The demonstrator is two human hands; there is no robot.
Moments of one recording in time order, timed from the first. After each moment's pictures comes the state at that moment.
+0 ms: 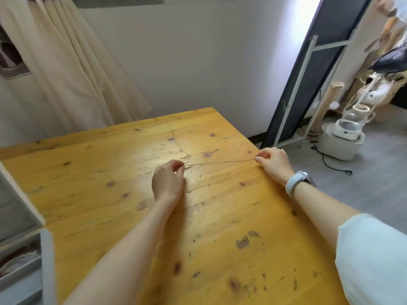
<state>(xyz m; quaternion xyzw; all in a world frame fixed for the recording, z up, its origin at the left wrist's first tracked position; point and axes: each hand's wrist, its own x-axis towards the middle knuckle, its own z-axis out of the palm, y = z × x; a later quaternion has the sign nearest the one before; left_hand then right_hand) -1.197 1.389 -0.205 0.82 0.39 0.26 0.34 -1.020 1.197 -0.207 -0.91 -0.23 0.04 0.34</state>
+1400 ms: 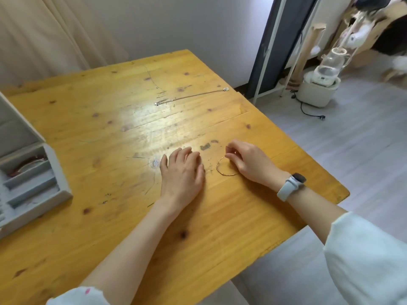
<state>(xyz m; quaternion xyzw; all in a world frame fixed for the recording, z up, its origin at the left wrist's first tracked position) -1.331 1.217 -0.225 0.96 0.19 0.13 0.15 -1.204 1.077 -0.218 -0.84 -0.44 0.05 0.31</state>
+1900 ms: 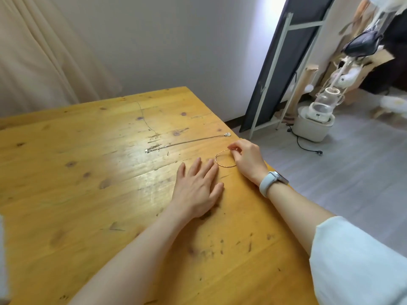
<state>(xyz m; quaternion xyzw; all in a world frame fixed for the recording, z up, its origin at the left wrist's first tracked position) -1.196 1.268 -0.229 0.99 0.09 0.00 0.07 -1.060 1.162 -0.222 -0.89 -0.30 -0.01 0.34</state>
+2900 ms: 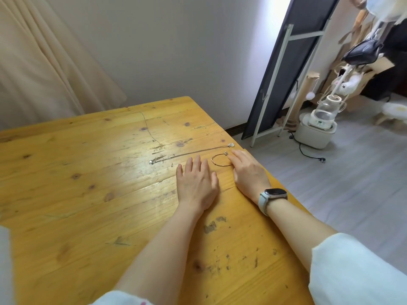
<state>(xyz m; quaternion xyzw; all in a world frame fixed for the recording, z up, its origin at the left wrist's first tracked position) -1.161 1.279 -0.230 0.97 0.22 0.08 0.09 -1.069 1.166 -0.232 -0.90 -0.38 -0.10 0.18</state>
